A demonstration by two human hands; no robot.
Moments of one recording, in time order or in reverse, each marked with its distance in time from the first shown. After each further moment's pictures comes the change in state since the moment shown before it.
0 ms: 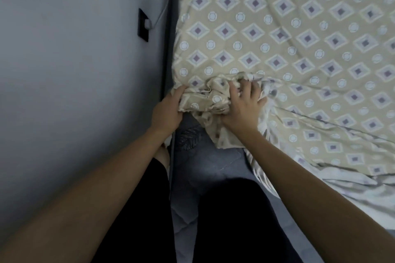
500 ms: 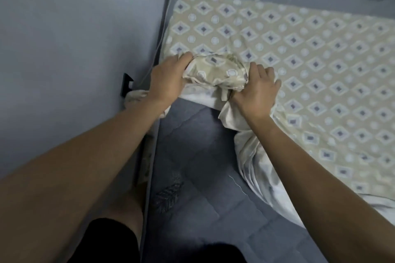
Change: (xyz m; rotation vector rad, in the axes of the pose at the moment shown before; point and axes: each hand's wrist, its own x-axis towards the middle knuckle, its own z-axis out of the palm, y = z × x) left_hand 0.179 0.129 -0.134 0.275 0.437 0.327; right_hand 0.151 0.050 -0.147 0.073 0.551 0.039
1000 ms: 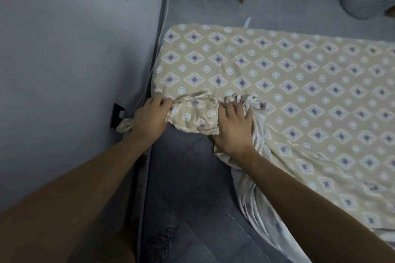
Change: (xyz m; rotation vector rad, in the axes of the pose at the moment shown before) left_hand -0.004 -0.046 0.052 0.194 -0.208 0.009; right_hand -0.001 0.002 0.061 -0.225 -0.294 -0.255
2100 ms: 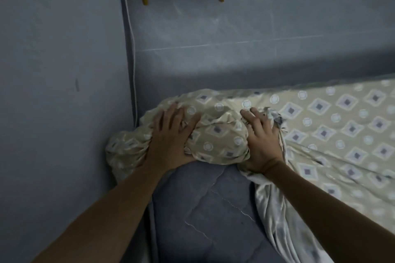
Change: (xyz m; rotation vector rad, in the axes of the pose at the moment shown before) left_hand 0.281 -0.012 -0.004 -0.030 -0.046 0.363; right_hand 0.216 0.134 -0.008 0.239 -0.244 0.096
